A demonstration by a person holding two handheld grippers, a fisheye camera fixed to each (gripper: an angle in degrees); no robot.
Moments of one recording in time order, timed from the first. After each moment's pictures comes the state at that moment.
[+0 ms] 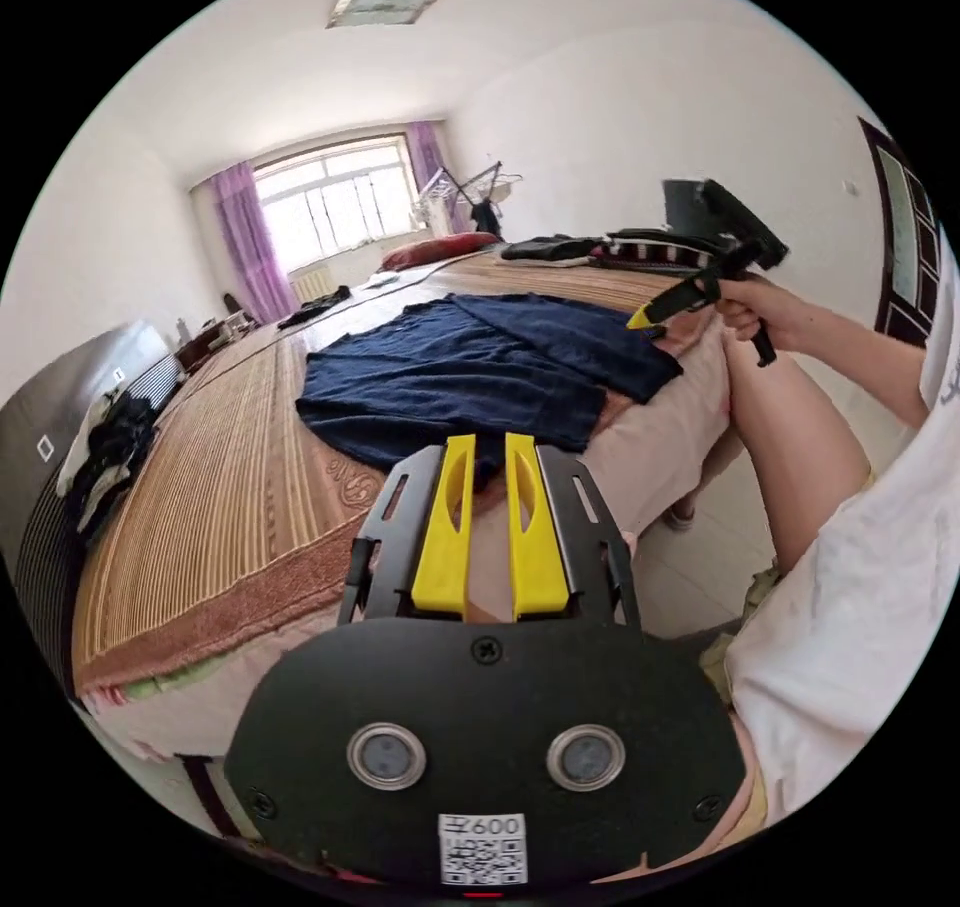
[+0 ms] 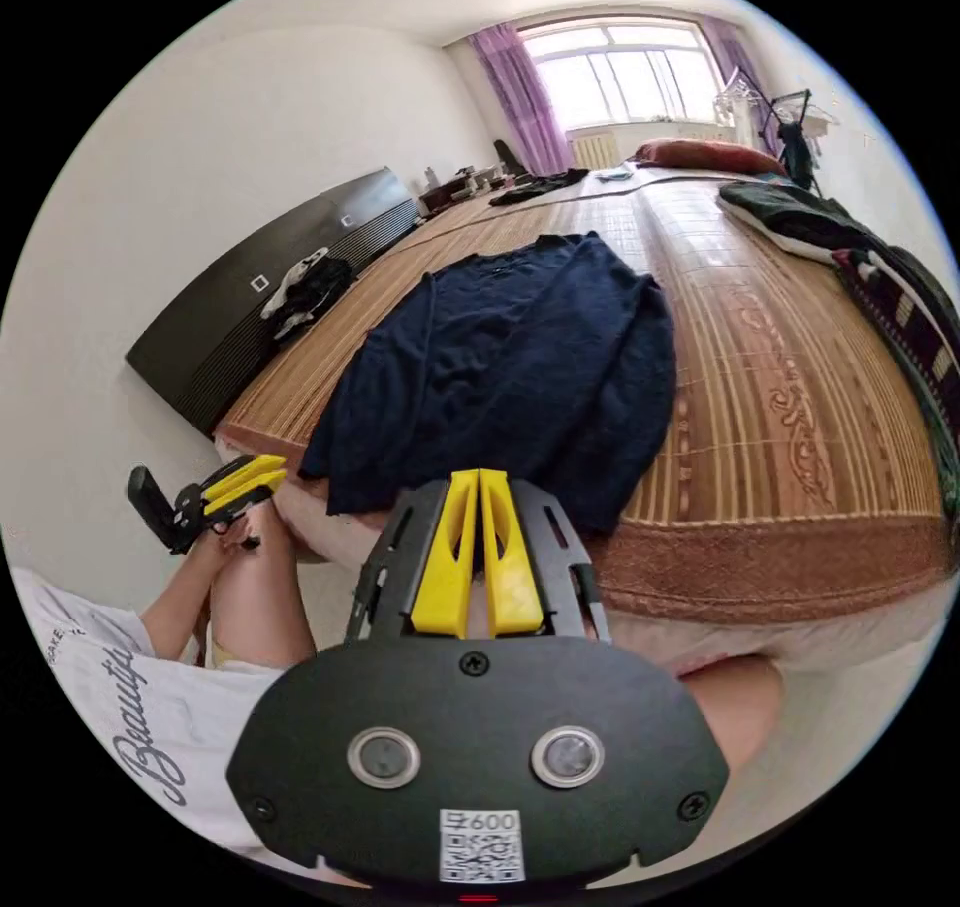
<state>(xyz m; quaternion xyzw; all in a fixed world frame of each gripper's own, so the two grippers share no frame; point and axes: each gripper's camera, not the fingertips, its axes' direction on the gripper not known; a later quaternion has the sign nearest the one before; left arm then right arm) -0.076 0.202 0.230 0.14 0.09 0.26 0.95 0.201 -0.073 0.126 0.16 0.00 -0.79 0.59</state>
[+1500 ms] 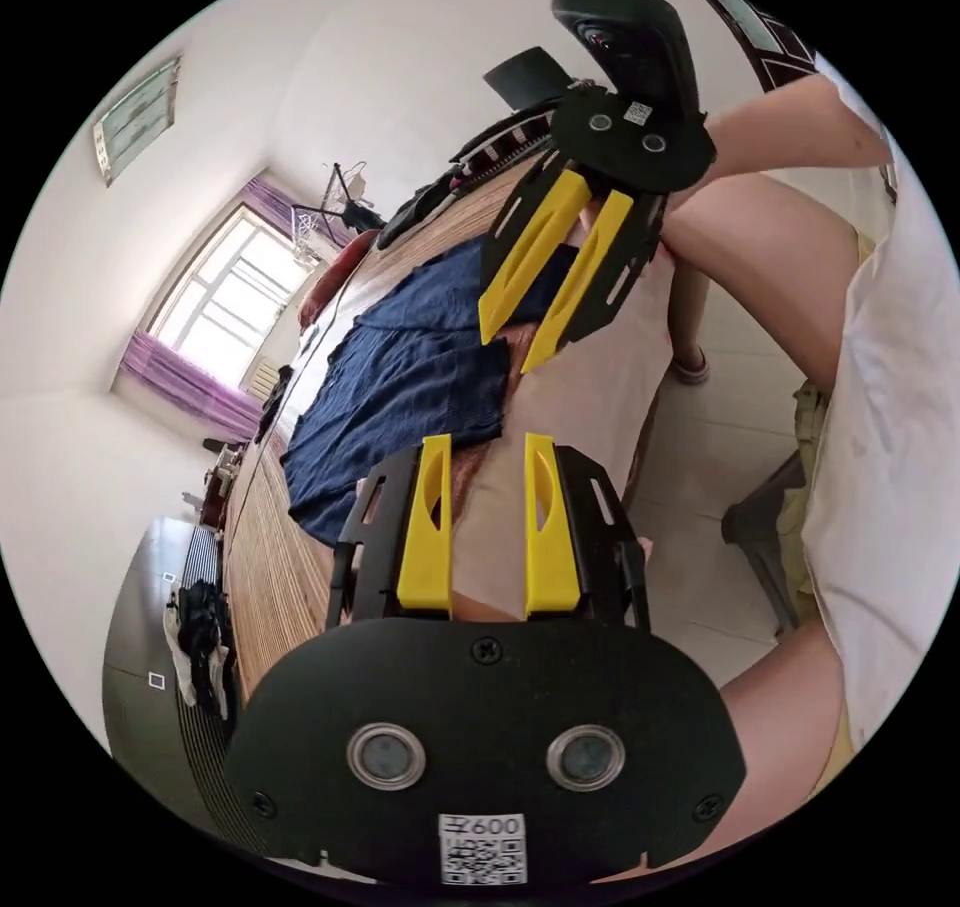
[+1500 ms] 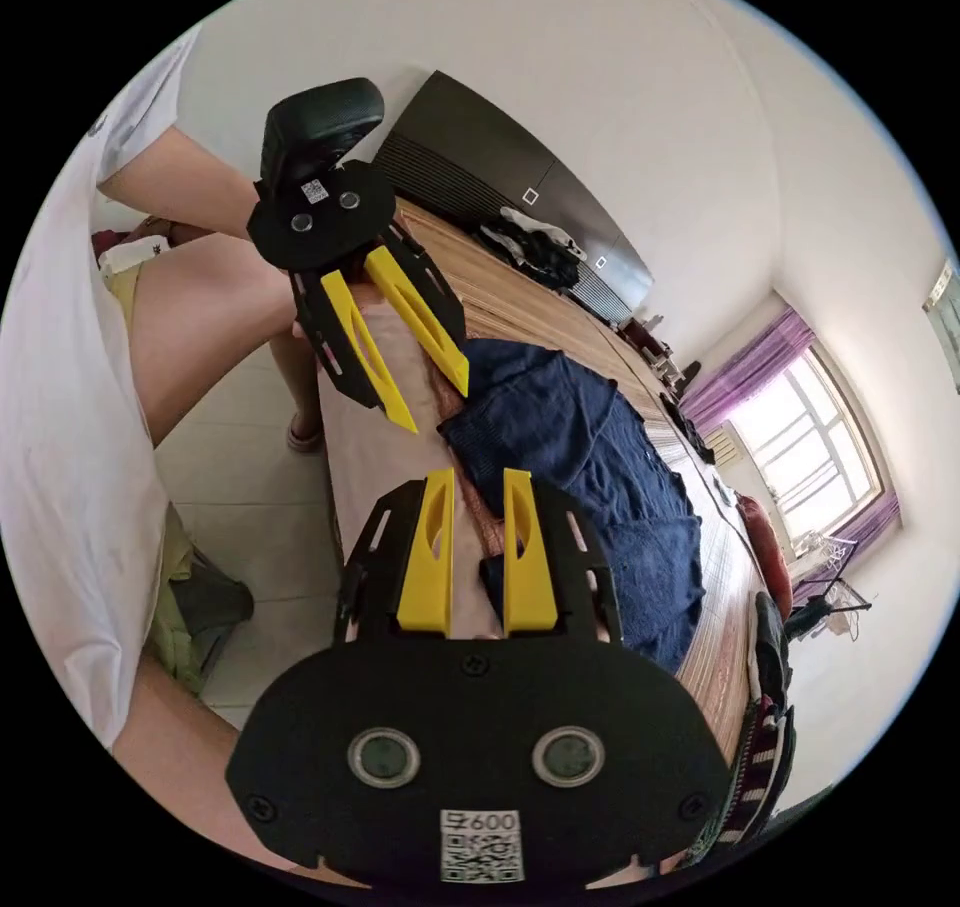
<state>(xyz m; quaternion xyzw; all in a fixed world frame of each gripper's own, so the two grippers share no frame) -0.004 0.215 0.236 0.13 0.00 0.53 0.84 0.420 0.168 0.302 0.21 0.07 -0.98 0.02</state>
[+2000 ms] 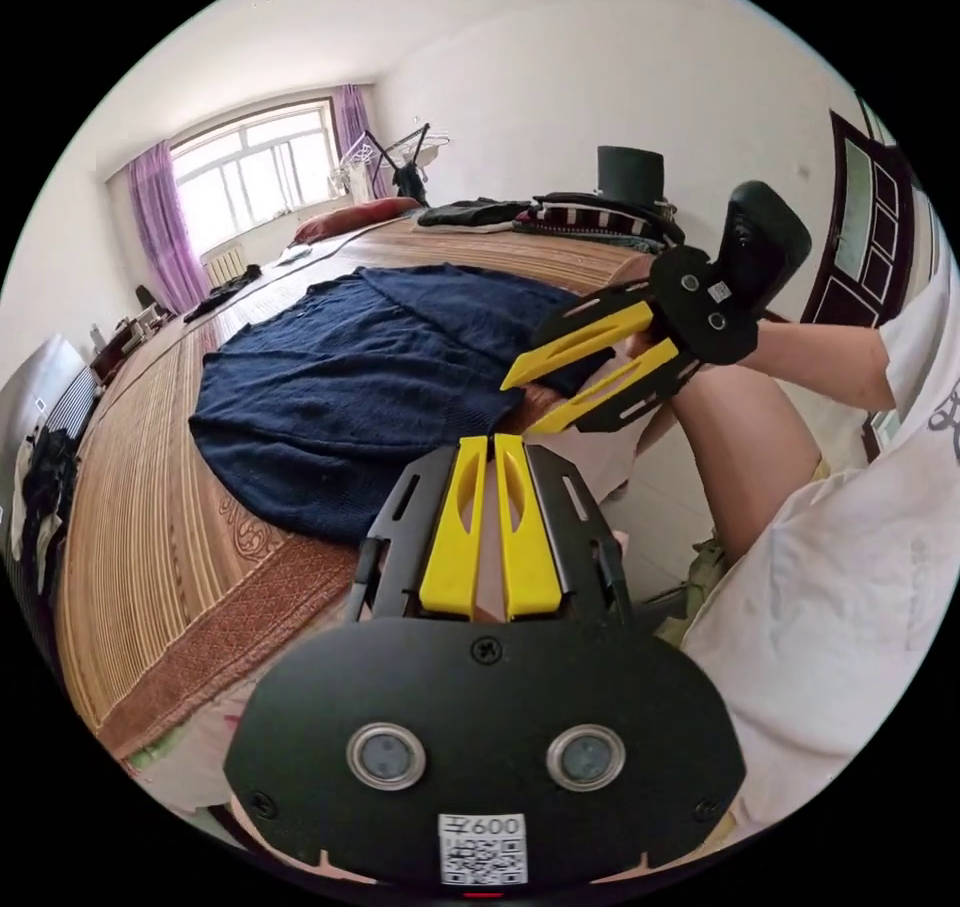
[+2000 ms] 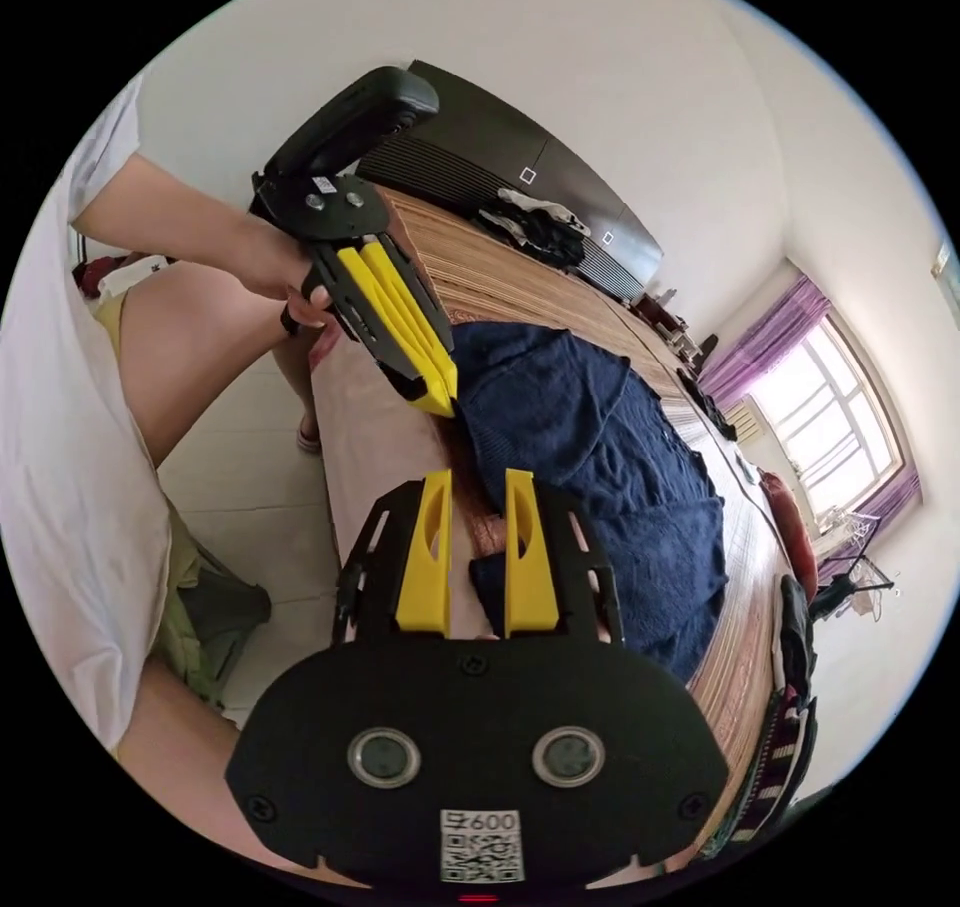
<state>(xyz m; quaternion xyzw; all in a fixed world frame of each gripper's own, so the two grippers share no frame) -0.061 0.144 0.272 0.08 0.19 0.34 0.92 0.389 0.215 0.323 0.21 0.08 -0.97 0.05</state>
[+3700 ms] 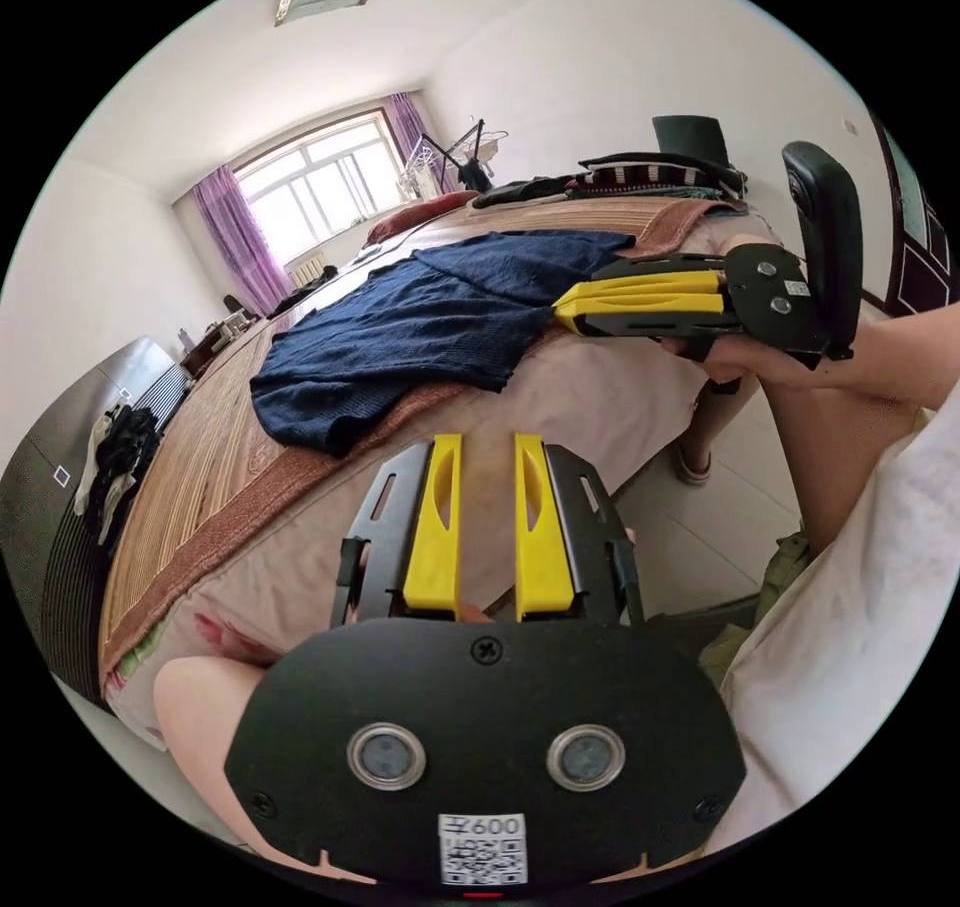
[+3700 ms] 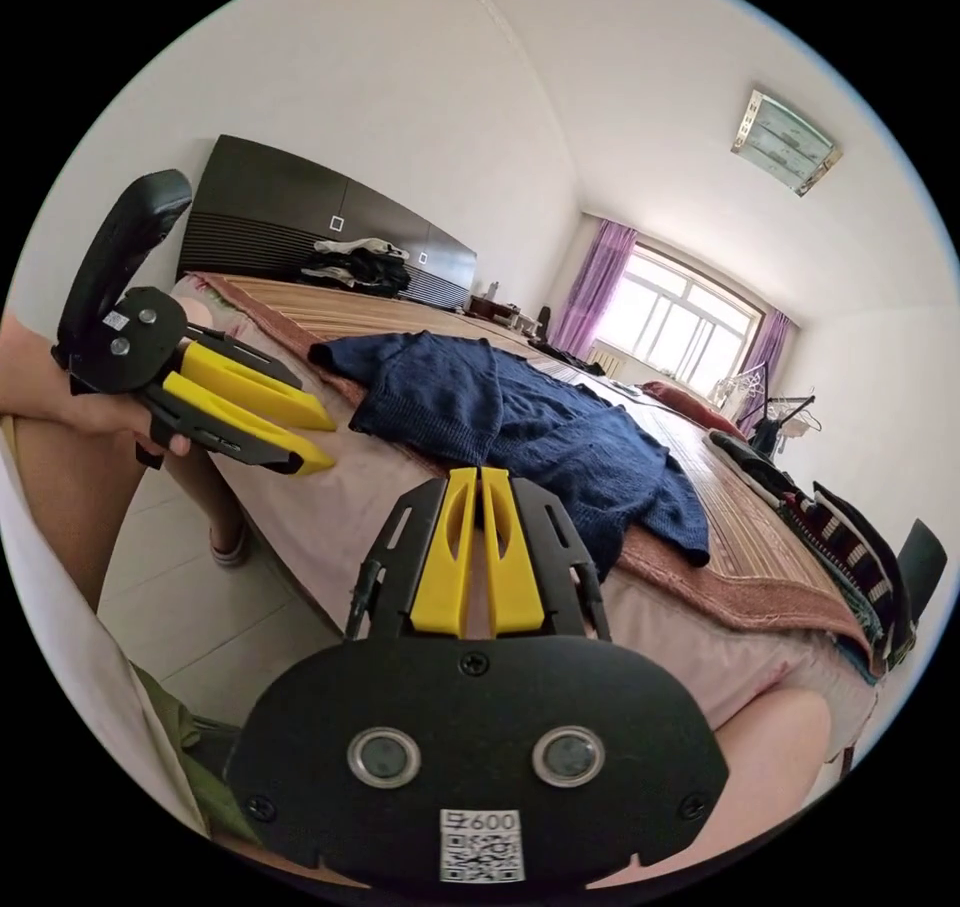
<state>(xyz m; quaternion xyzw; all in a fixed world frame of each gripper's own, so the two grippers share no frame) 0.021 0.269 0.387 0.13 0.01 0.34 0.93 0.499 0.143 0.407 0.38 -0.04 -0.89 0.24</state>
